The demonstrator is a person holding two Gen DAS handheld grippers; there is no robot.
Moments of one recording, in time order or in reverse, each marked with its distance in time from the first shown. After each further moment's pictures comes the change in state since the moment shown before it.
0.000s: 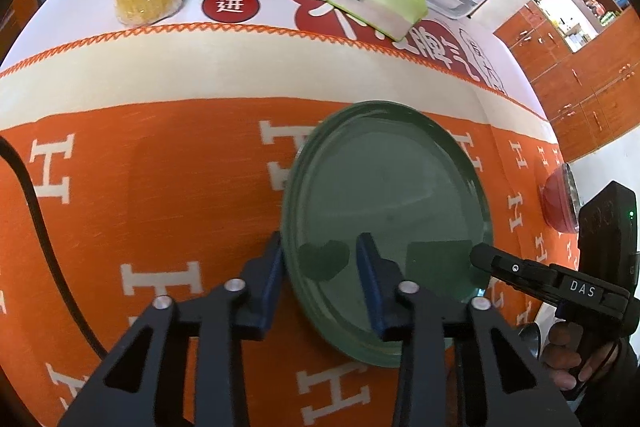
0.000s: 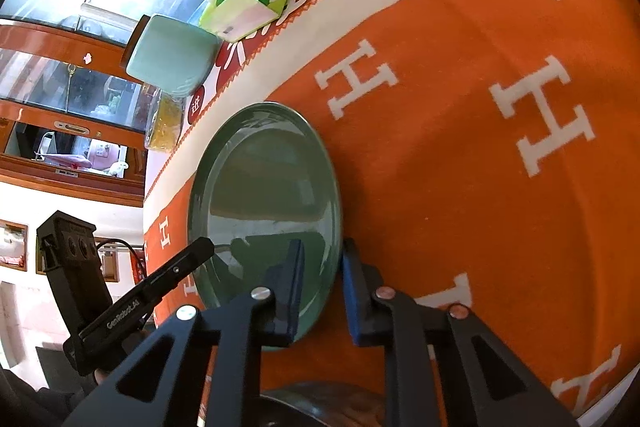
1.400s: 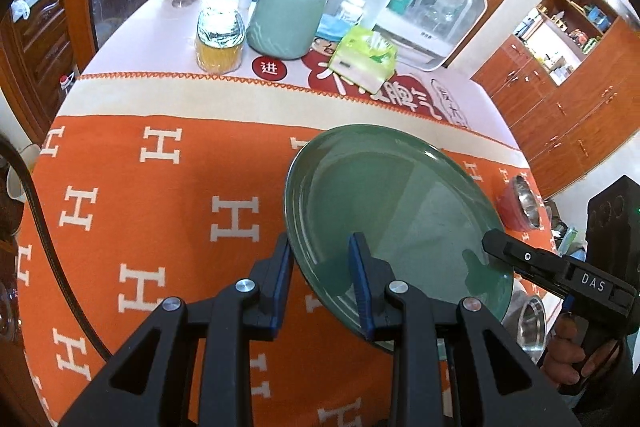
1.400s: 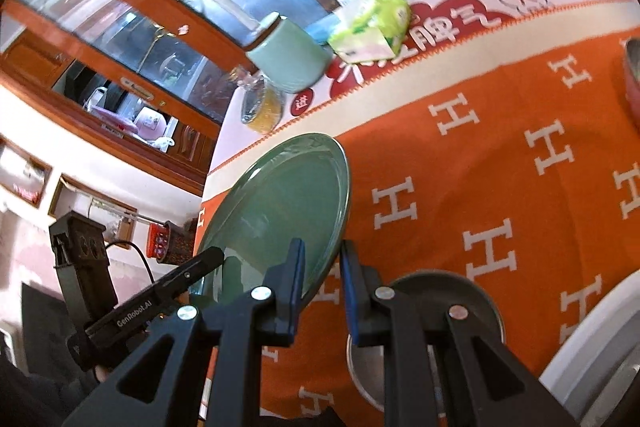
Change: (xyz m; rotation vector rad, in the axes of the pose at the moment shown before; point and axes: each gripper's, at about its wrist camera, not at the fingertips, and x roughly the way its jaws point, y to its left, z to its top) left arm -0.147 0.000 -0.079 -0.013 -0.202 -0.005; right arm -0.088 0.087 -0.068 -0.254 -0.148 0.068
